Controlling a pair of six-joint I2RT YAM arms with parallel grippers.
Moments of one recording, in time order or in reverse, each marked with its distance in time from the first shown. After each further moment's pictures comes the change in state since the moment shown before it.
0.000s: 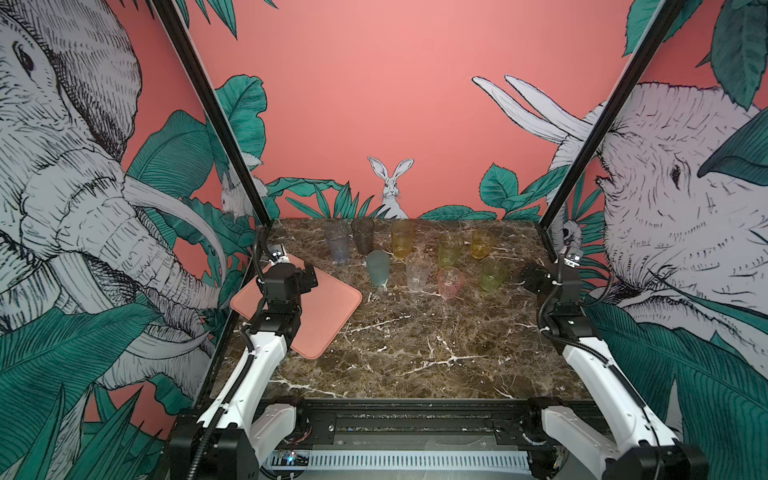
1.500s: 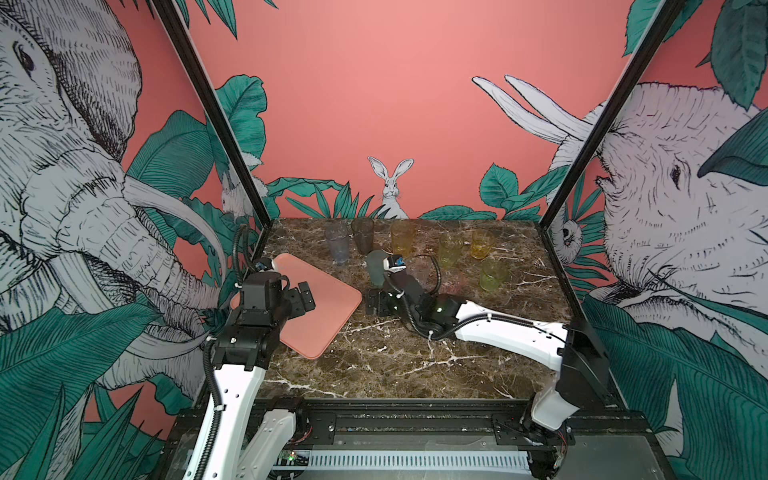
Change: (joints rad) left arm 0.000 -0.242 0.246 -0.705 0.171 -0.136; right arm 1.010 0.779 0.617 -0.097 -0.043 0.334
